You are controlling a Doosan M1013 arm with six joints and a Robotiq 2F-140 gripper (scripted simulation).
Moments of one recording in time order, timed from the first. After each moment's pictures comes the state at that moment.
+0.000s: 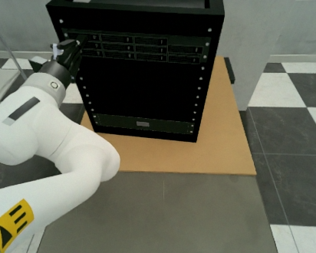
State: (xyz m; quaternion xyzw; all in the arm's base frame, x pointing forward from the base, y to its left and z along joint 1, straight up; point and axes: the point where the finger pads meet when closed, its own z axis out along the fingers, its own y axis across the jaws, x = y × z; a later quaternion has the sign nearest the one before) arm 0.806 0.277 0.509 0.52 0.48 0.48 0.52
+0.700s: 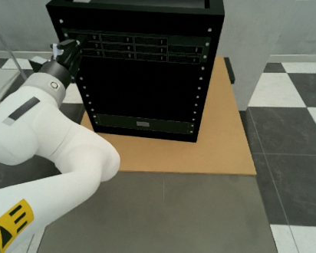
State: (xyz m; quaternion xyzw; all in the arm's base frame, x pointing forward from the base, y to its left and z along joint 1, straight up) arm 0.806 0.277 0.509 0.52 0.48 0.48 0.52
